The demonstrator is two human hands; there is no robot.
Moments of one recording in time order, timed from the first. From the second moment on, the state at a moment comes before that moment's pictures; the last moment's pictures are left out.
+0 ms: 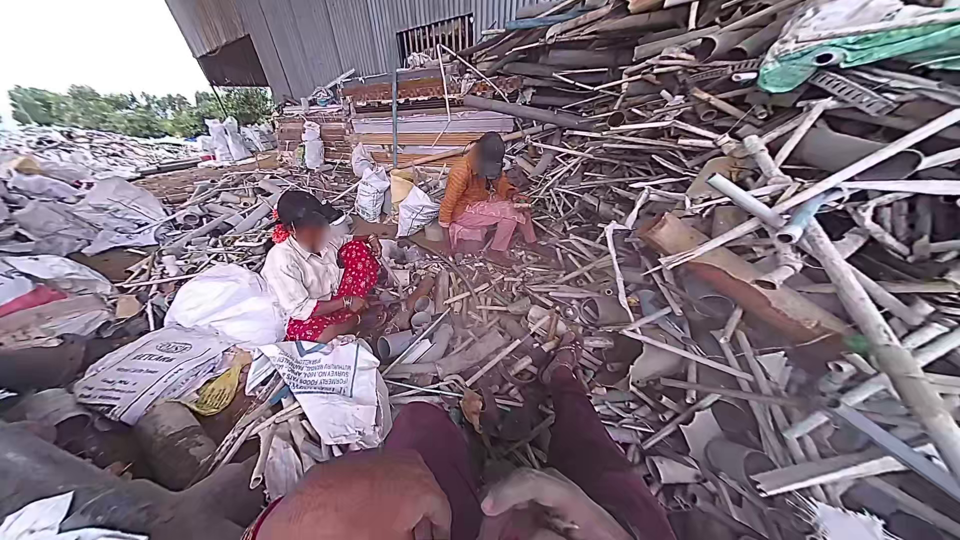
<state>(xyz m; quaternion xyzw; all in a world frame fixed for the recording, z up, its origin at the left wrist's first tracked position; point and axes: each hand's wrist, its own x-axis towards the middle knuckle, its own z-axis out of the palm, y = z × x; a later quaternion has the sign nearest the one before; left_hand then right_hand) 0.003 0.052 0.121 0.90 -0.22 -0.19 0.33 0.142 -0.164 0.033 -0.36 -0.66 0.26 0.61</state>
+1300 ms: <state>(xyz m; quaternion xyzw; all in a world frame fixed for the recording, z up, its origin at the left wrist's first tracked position) 0.208 0.044 -0.149 0.81 0.09 -0.23 0.53 0.298 -0.206 -0.211 -0.81 0.03 0.40 0.44</state>
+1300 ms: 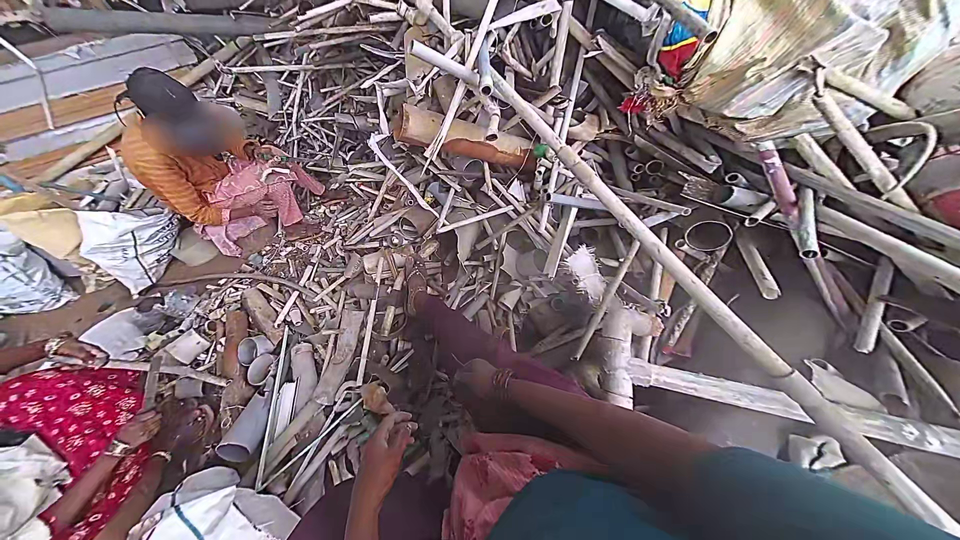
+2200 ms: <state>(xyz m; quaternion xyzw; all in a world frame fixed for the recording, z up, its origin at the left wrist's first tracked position) 0.227 0.032 -0.202 0.80 0.12 -0.40 0.44 0.459 -0.465 -0.286 -0.78 0.45 0.01 0.43</state>
